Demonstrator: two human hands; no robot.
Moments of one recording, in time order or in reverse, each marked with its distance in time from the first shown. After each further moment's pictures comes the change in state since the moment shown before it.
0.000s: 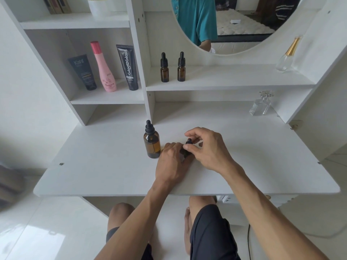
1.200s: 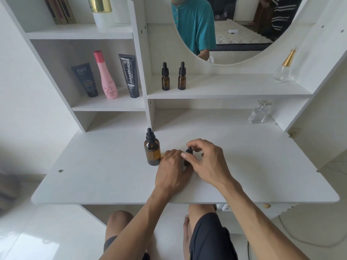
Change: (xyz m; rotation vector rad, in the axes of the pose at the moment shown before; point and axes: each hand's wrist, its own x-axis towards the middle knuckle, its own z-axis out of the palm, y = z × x) left_hand 0.001 -0.006 0.004 0.083 -0.025 0.062; right_hand -0.013 0.003 0.012 -0.018 0.117 -0.009
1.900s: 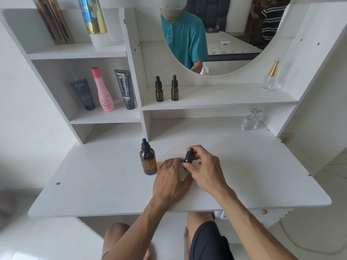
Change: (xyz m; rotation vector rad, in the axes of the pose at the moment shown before) left_hand -0.002 0.010 -0.003 0.047 -0.110 -0.046; right_hand -0.002 0.009 -0.002 0.087 0.032 0.088
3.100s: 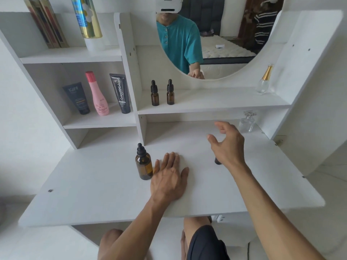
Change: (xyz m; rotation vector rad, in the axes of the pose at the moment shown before) left_hand 0.020 0.004 0.004 0.321 -0.199 -0.069; right_hand 0.059 0.011 -0.061 -0.084 0.344 0.021
